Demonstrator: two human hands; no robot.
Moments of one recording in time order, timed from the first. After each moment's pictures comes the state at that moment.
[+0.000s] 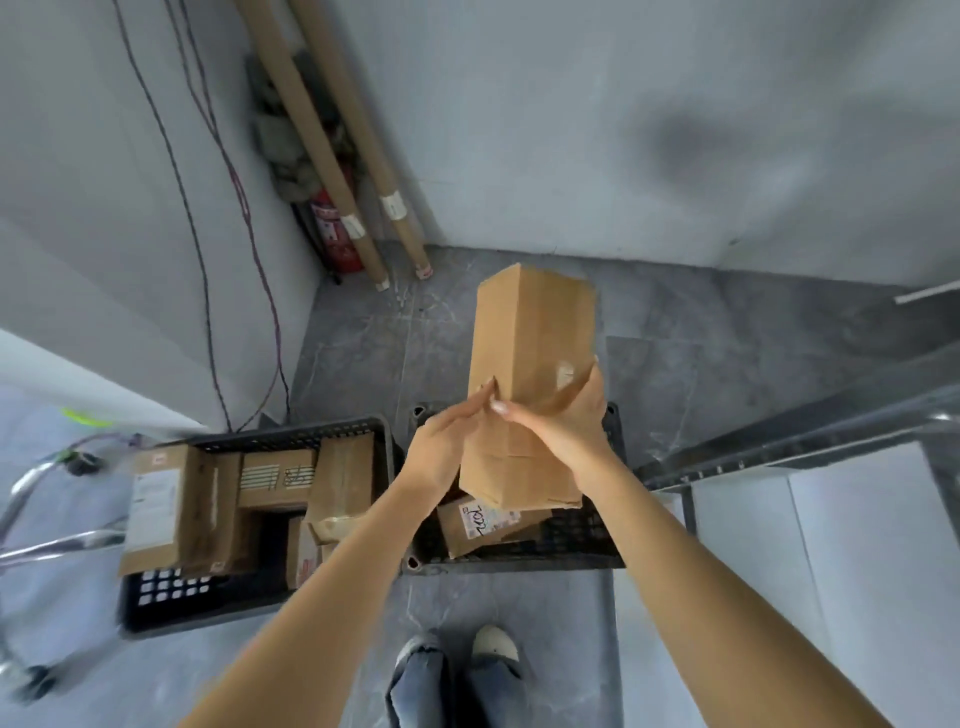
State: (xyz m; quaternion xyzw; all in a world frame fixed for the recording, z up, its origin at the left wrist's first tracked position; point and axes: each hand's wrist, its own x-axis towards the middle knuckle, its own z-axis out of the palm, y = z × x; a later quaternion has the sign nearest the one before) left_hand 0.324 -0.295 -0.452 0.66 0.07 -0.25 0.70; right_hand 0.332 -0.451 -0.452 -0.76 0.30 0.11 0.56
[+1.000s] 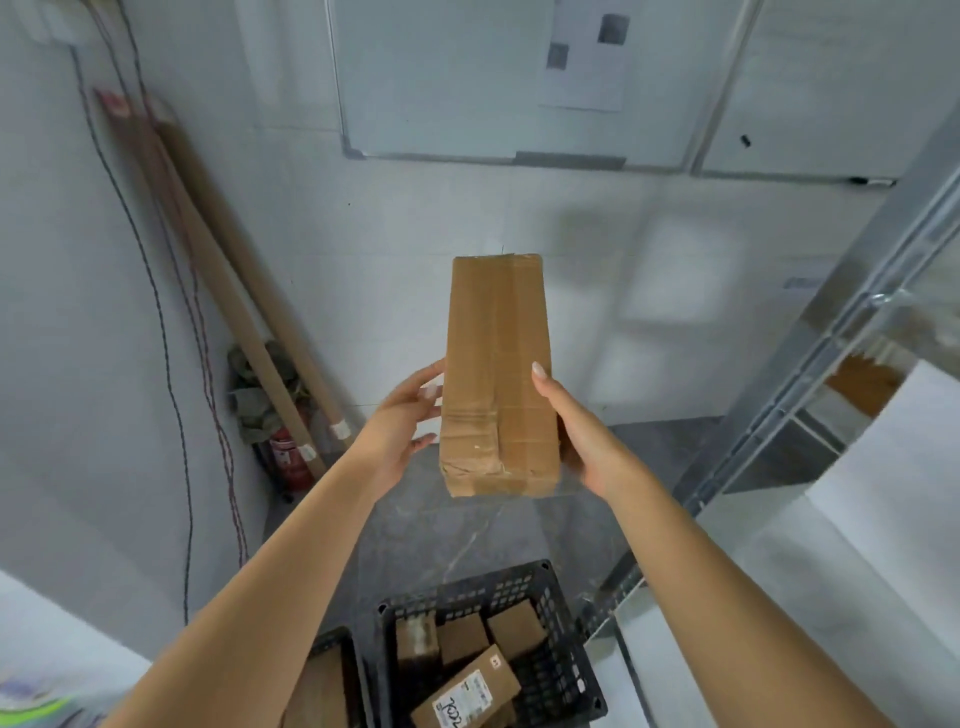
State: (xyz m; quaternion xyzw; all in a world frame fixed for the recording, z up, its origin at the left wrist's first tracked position) left_hand 0.400 -0.287 -0.164 0.64 -0.08 -0.23 0.73; right_hand 0.314 -0.477 -0.124 -0.69 0.19 0.07 0.69
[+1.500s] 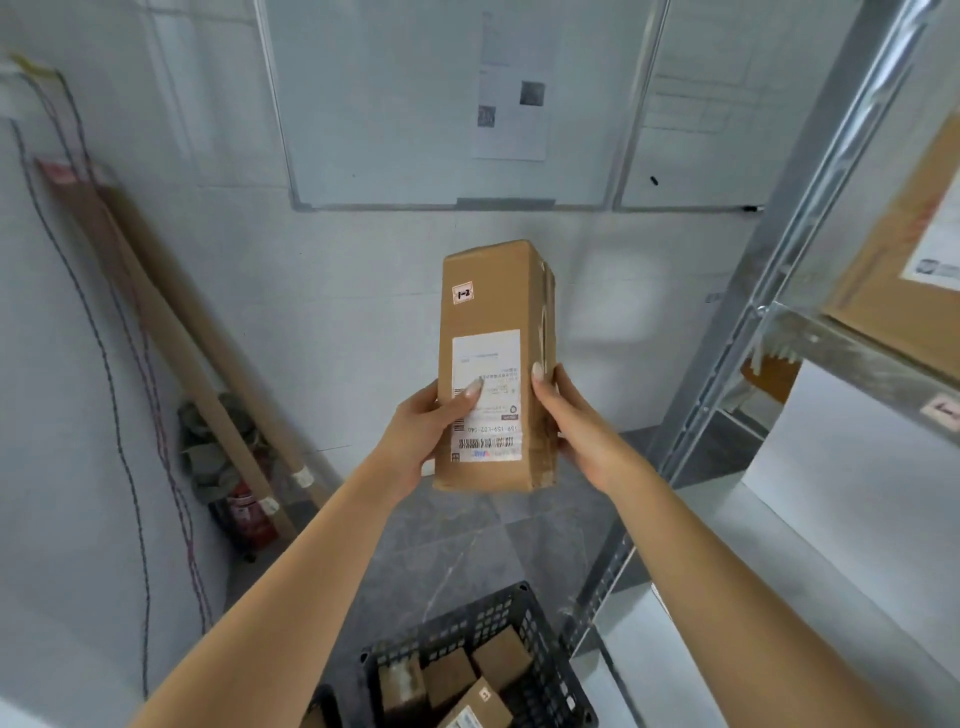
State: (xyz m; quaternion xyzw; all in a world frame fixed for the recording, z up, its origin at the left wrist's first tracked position) left_hand 0.368 -0.318 -0.108 0.61 -0.16 -0.26 0.73; right_hand 0.286 -0.484 -0.089 -0.71 0.18 -0.05 0.68
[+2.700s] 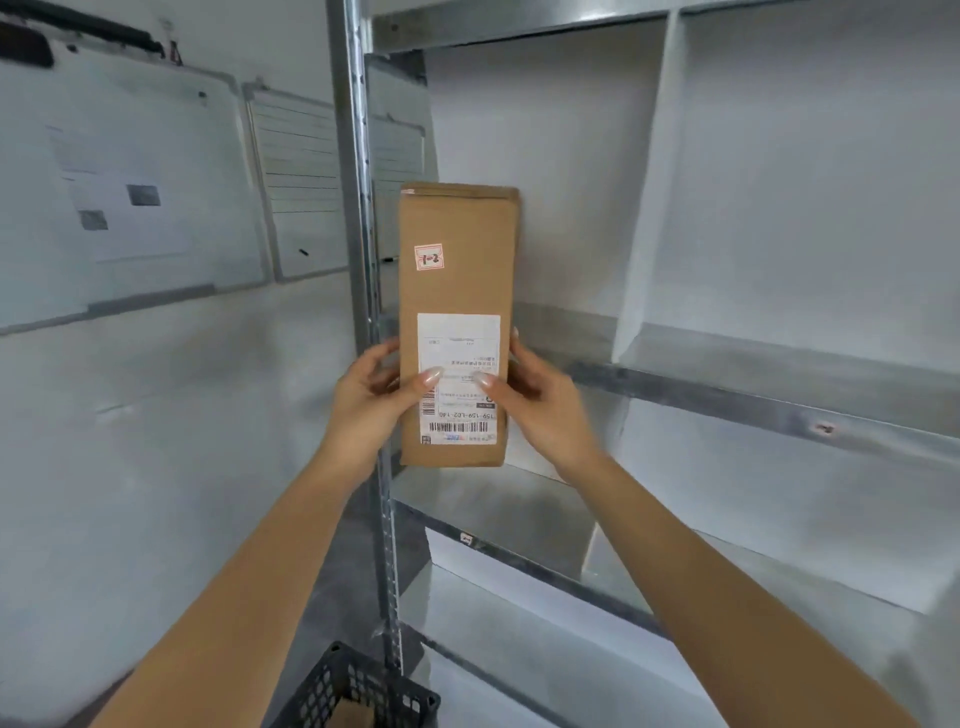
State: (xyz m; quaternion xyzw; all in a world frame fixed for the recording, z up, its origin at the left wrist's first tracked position) left_hand 0.138 -0.389 0.003 0.46 -0.45 -0.30 0.70; right_hand -0.035 -0.455 0.005 -0.75 0.28 -0.45 0.39
